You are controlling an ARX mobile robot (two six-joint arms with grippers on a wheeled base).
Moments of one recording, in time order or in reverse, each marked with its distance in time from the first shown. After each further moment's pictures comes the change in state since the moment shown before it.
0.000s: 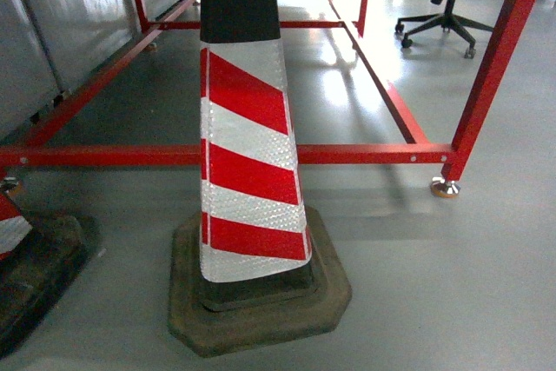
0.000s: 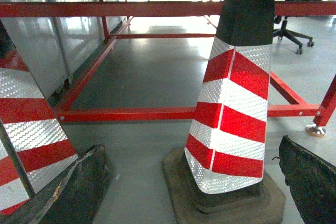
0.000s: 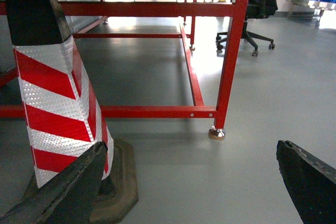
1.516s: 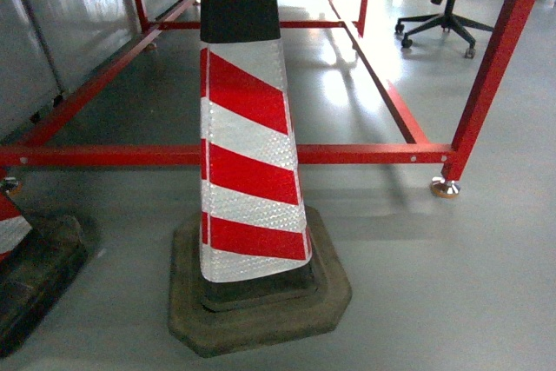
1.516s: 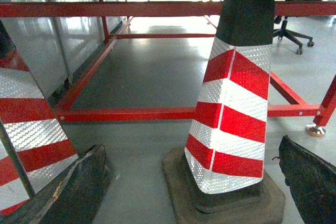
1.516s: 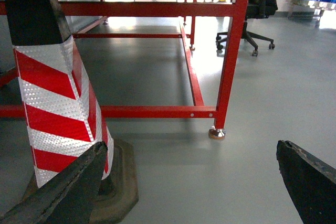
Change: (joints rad) left arm 0.000 0.000 0.000 0.000 0.000 0.000; right arm 0.000 0.000 0.000 0.000 0.000 0.000
